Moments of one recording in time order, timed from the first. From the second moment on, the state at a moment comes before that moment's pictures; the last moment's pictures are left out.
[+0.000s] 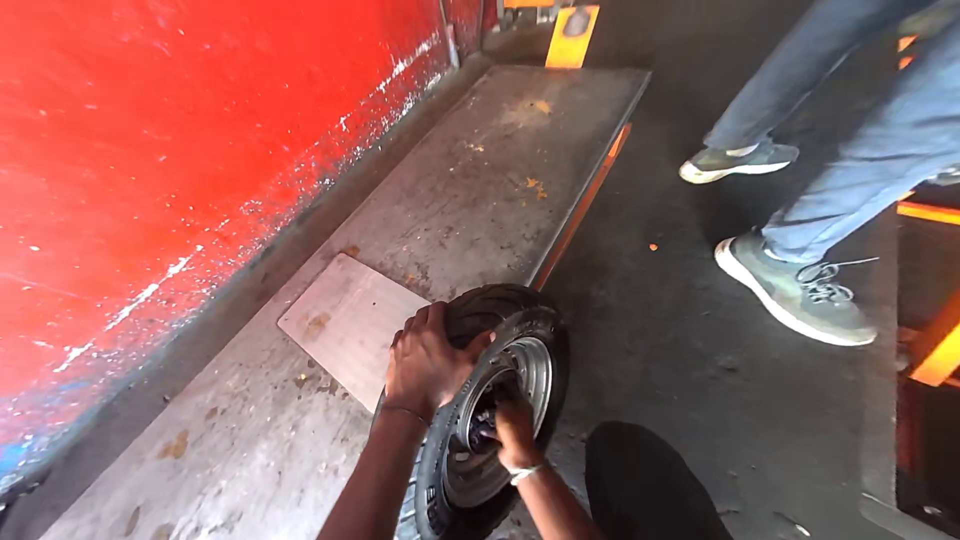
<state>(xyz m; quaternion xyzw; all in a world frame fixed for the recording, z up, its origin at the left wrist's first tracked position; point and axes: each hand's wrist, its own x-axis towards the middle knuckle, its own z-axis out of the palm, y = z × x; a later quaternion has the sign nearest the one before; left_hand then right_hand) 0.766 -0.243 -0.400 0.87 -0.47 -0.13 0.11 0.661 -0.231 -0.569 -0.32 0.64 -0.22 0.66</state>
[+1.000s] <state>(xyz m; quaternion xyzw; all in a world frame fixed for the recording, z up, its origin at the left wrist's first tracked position) 0.766 -0.245 -0.398 0.87 -0.46 -0.14 0.10 0.611 -0.288 -0.561 -0.61 0.52 -0.02 0.59</state>
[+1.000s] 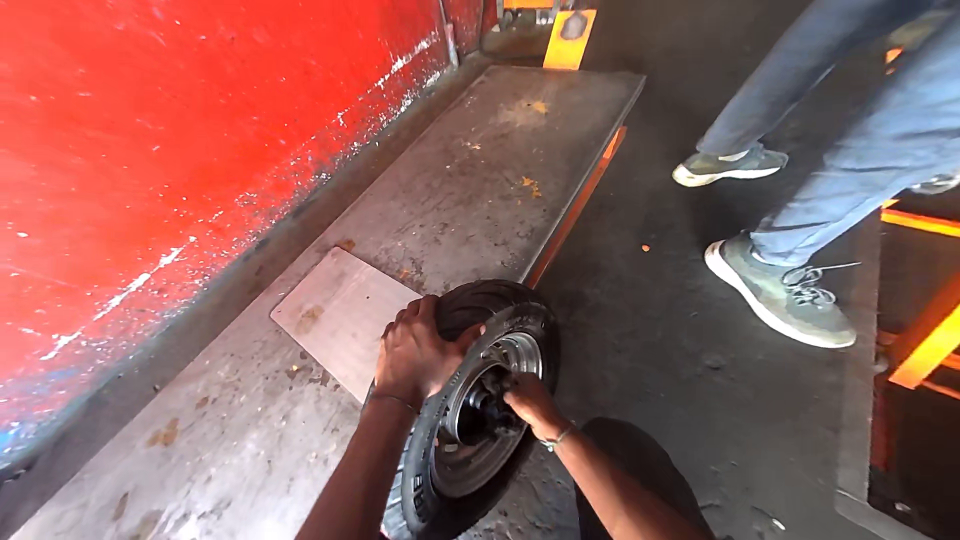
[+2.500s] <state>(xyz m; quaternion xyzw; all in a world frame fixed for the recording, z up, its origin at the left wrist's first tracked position) 0.767 -0.241 -0.401 0.86 -0.49 -0.13 0.11 0.641 -0.217 -0.645 -0.80 0.40 -0.32 0.31</state>
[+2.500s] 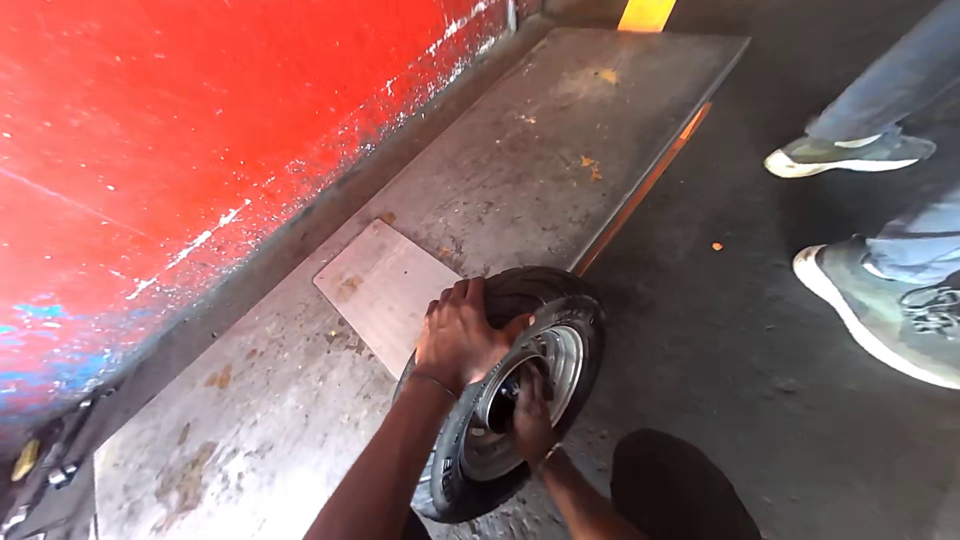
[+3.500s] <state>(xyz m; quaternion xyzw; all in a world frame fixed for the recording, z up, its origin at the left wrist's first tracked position) 0.768 -0.246 -0.393 0.86 -0.47 -0.17 0.08 0.603 -0.219 -0.617 -0.86 0.31 -0.21 0.35</state>
